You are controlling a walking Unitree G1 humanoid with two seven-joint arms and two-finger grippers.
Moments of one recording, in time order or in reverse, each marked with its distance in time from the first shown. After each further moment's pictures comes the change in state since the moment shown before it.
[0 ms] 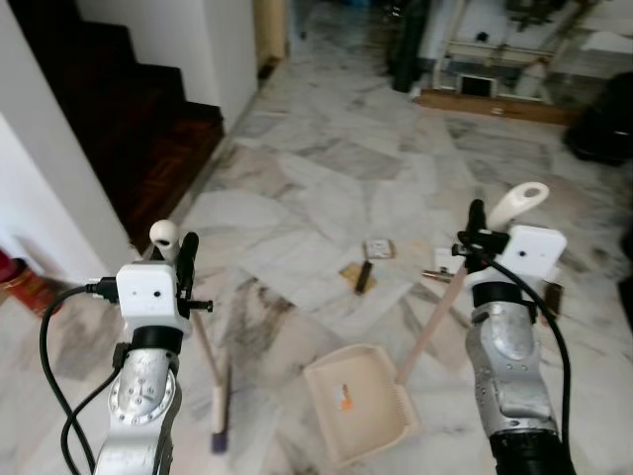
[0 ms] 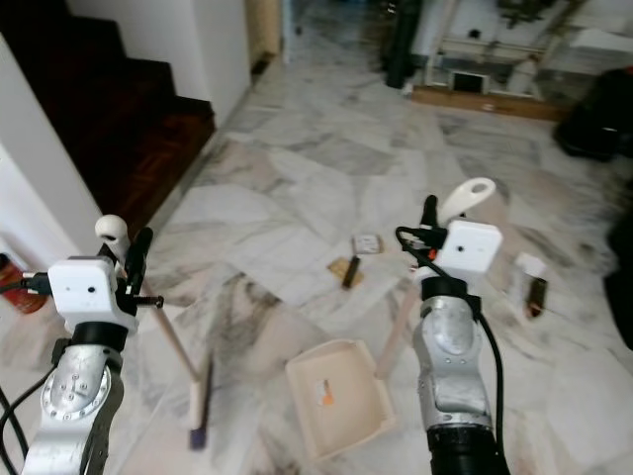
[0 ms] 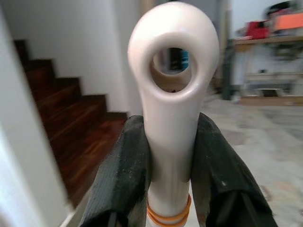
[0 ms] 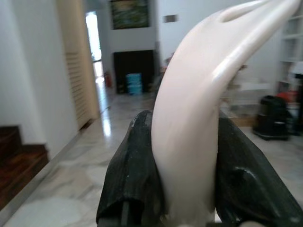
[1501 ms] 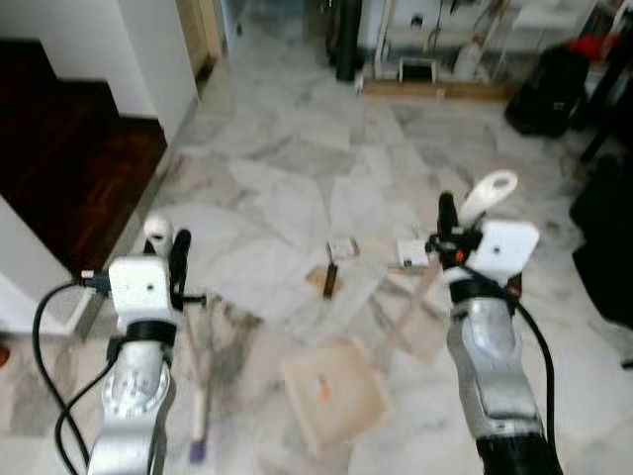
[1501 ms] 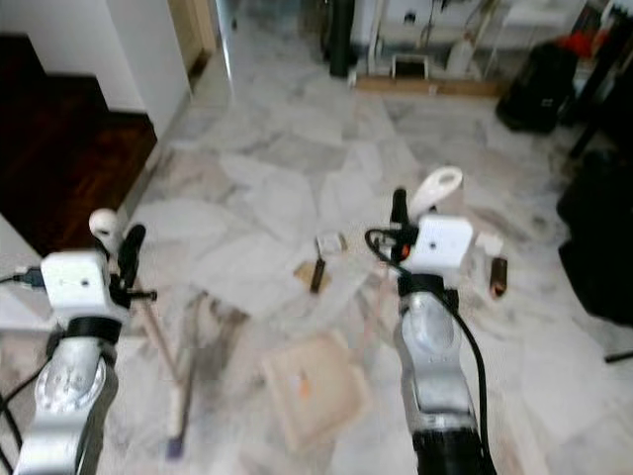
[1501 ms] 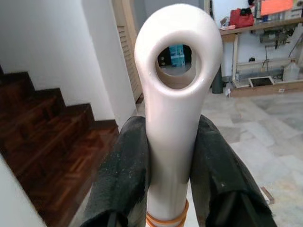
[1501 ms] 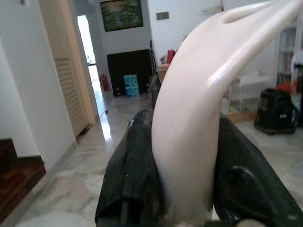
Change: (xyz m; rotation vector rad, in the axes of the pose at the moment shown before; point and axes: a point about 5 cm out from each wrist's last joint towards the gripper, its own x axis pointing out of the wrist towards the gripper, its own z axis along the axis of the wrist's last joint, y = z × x) left arm 0.008 0.005 0.001 0.033 -0.007 0.027; right arm -0.003 0.017 0.011 0.040 -0.038 0.065
